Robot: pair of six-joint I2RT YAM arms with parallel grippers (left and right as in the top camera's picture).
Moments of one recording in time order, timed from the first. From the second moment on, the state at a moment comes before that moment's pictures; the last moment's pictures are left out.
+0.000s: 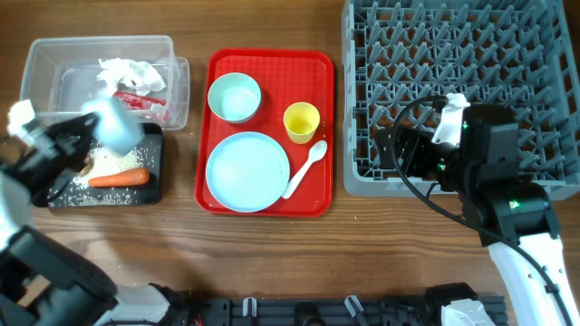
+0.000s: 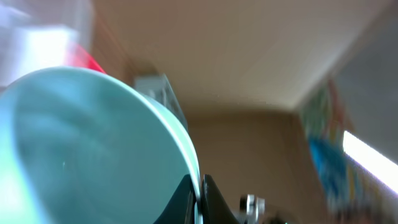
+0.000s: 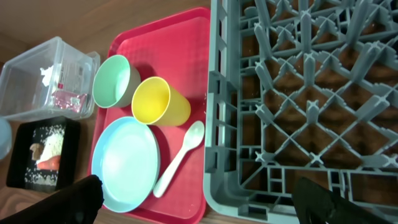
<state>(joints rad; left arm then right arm) 0.82 1.65 1.10 -0.73 1.54 -0.13 0.14 1.02 0.98 -0.75 -0.29 0.40</state>
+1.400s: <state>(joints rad) -0.58 1.67 1.23 -0.92 -0.08 -0.58 0.16 1.05 1.01 -0.68 -0.32 0.43</state>
